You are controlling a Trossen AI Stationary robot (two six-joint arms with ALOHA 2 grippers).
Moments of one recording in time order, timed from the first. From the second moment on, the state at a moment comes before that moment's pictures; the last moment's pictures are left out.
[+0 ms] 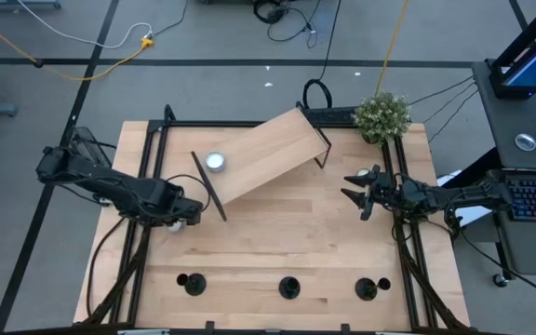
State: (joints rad) left arm -0.21 1.17 0.69 -1.15 0.13 -1.88; right arm 0.10 0.13 0.04 0.04 0.42 0.28
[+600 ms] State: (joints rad) left arm -0.21 1.32 0.60 -1.09 0.26 -1.98; right arm 0.10 0.13 0.04 0.04 0.42 0.30
